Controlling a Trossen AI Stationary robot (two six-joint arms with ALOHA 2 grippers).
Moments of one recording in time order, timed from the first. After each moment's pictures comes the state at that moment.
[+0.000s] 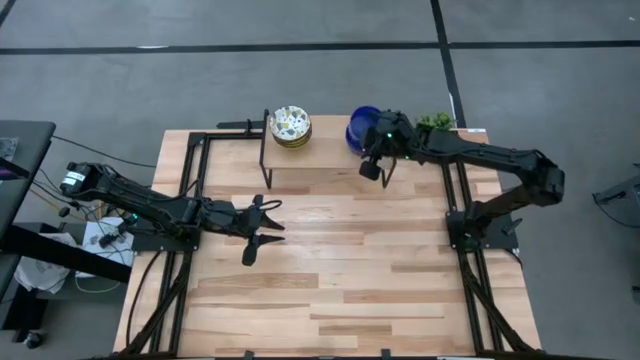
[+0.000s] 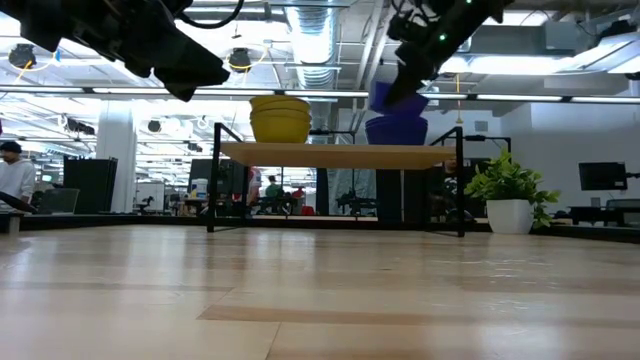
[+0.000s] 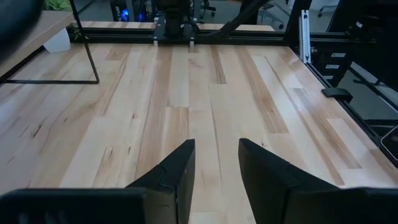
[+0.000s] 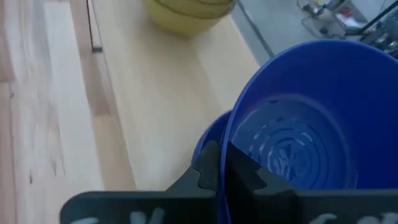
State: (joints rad) left arm -0.25 0.85 0.43 0.25 -0.15 -0.05; right arm -0.39 1.37 1.16 -0.47 0.18 -0.32
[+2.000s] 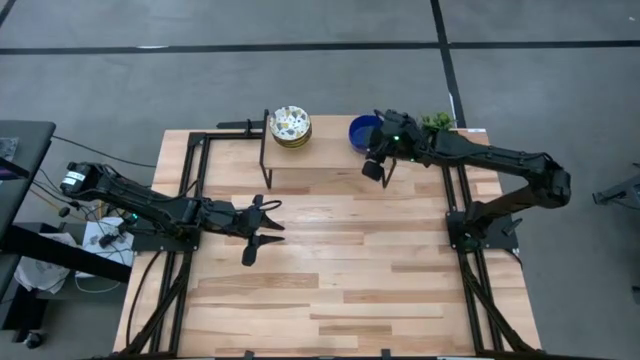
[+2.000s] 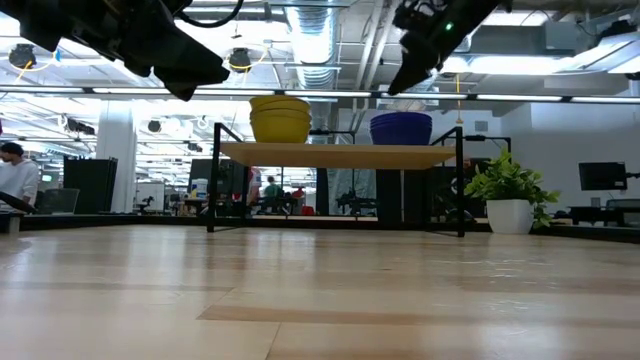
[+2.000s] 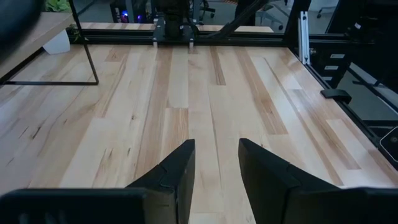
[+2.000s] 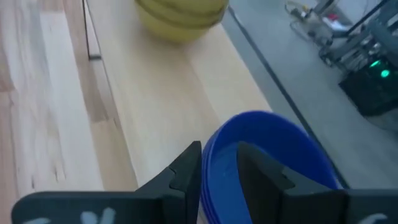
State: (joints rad) left arm -0.25 0.85 0.43 0.25 -0.15 -0.05; right arm -0.36 1.32 1.16 -0.49 0.24 -0.29
